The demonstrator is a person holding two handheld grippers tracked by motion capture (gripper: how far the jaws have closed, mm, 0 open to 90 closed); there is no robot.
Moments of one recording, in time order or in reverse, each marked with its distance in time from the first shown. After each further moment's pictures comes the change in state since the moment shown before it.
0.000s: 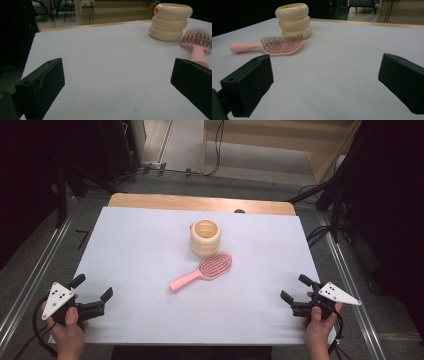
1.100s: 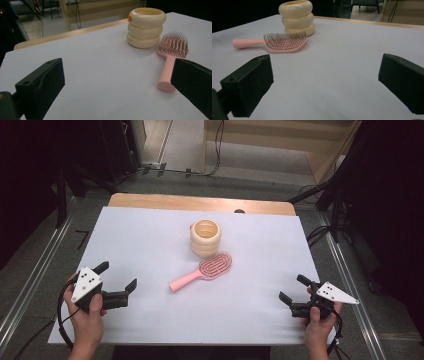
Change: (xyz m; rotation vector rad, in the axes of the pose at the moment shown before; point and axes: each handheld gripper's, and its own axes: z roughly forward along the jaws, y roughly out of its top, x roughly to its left) left arm -0.054 0.062 0.030 0.079 -0.100 0.067; right arm 0.002 0.001 0.002 0.020 0.018 -0.029
